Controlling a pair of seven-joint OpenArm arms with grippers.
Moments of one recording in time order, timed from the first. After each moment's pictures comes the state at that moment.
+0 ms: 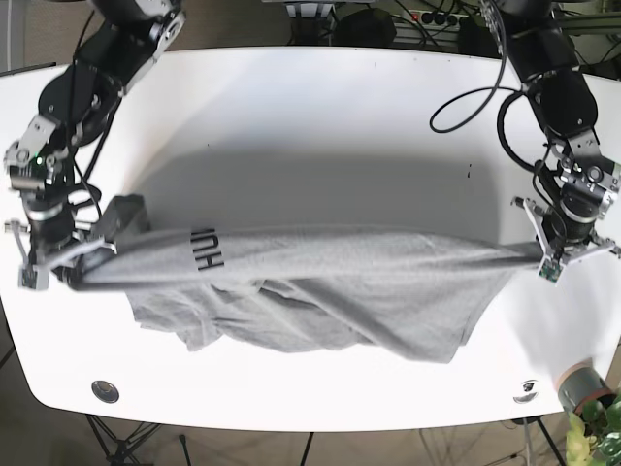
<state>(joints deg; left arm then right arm) -5.1 -17.7 -23.8 105.3 6.8 -40.5 51.6 8.3 8.1 34.4 112.5 12.1 19.0 -57.7</state>
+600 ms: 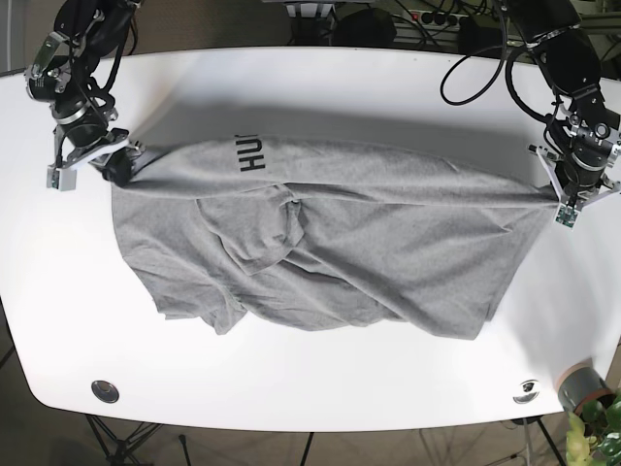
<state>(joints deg) 6.5 -17.8 -31.5 105.4 6.5 -40.6 51.0 -15.2 5.3 38.9 112.8 39.2 18.4 -60.4</state>
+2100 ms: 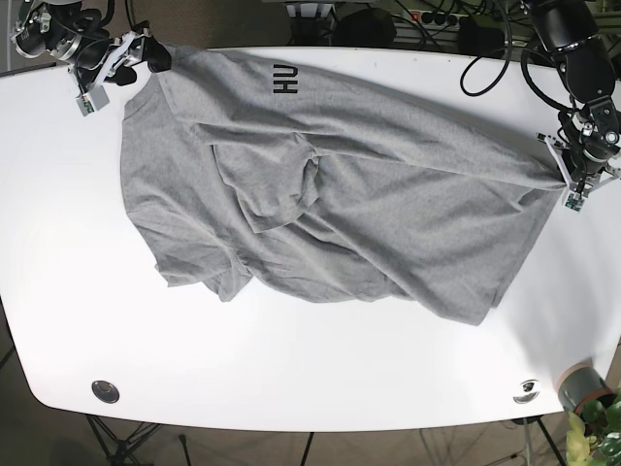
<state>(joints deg) 6.5 -23.4 -31.4 86.8 6.9 -40.6 40.5 -33.4 14.3 38.6 109.8 57.3 39.5 -77.1</state>
